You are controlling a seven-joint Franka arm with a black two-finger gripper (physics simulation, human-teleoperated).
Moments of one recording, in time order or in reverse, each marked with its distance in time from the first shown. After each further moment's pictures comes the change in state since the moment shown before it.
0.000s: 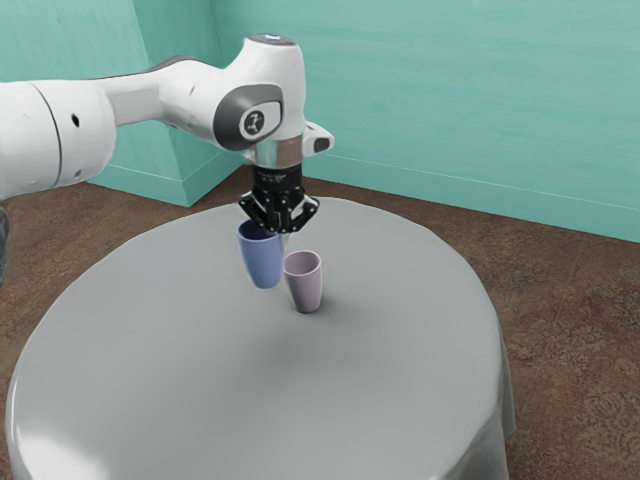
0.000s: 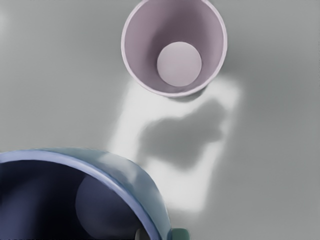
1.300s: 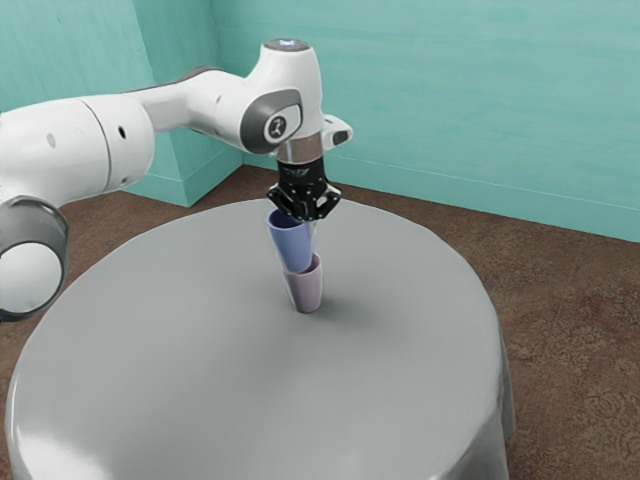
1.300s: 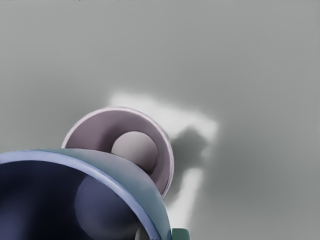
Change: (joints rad) arm 0.015 0.196 -0.002 0.216 0.003 0.102 0.043
